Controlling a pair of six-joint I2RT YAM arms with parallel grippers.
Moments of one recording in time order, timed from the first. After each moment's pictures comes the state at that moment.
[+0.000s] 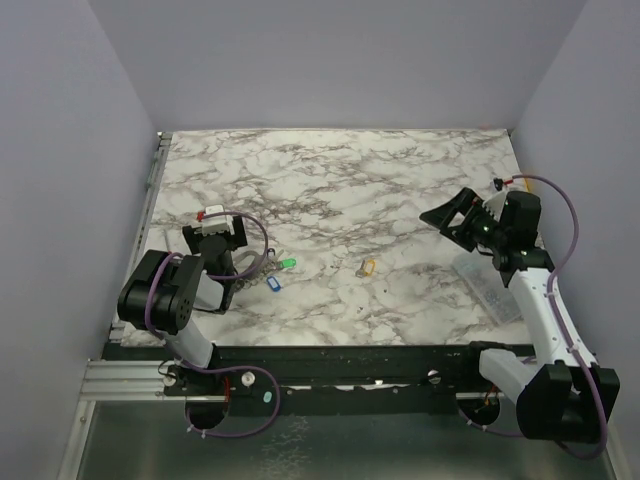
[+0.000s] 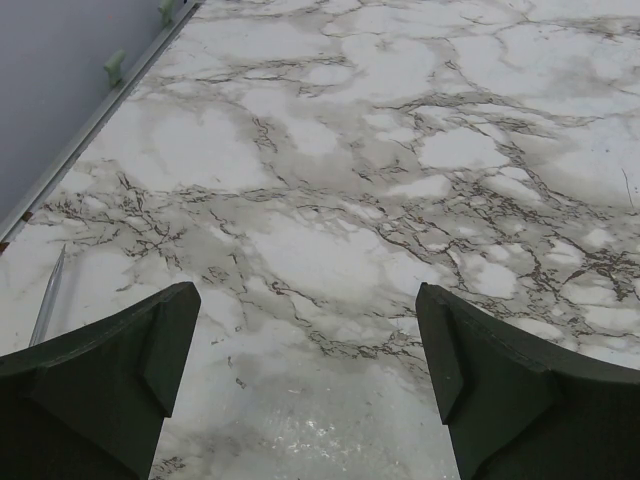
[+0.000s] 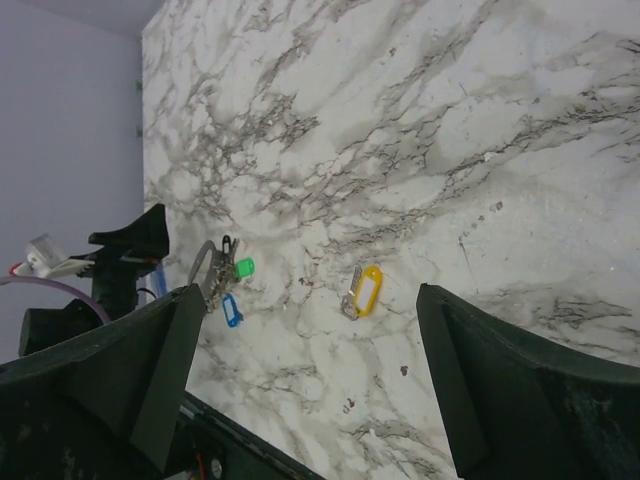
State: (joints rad) left arm -0.16 1.65 0.27 1.26 -0.43 -0.01; right arm -0.09 1.01 0.73 -0.23 -0.58 0.65
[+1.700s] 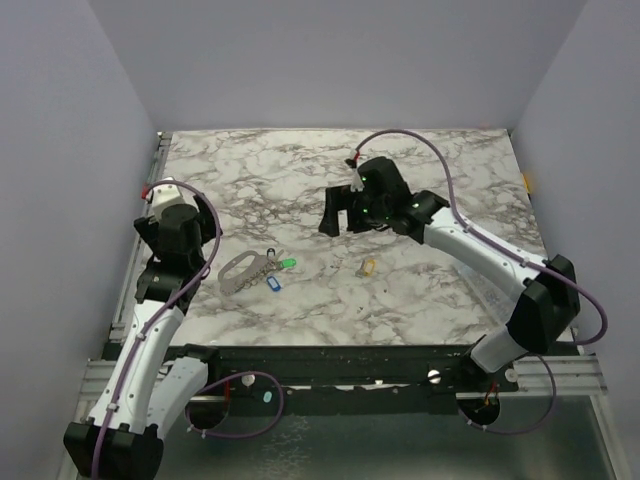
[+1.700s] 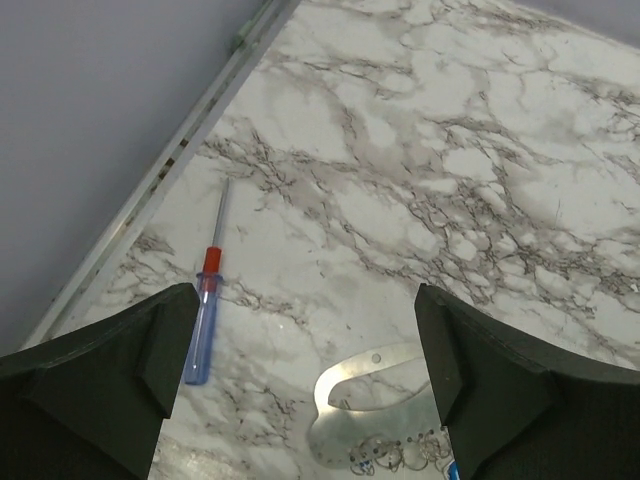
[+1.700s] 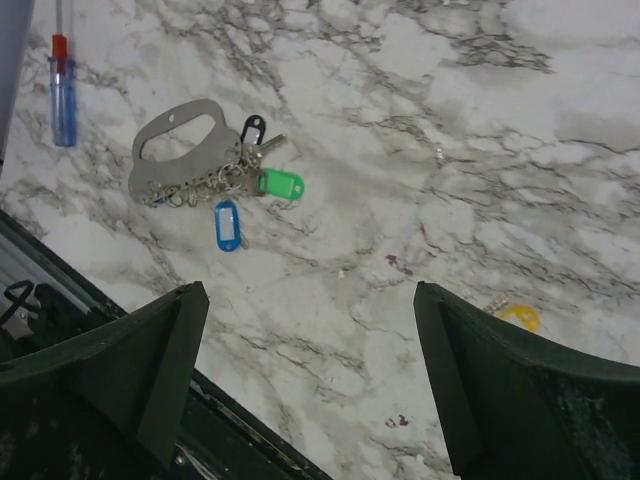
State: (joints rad) left arm -0.17 0.80 0.79 -0.39 -0.54 -0.28; right arm 0.69 1.53 1.33 -0.49 -0.10 0.45
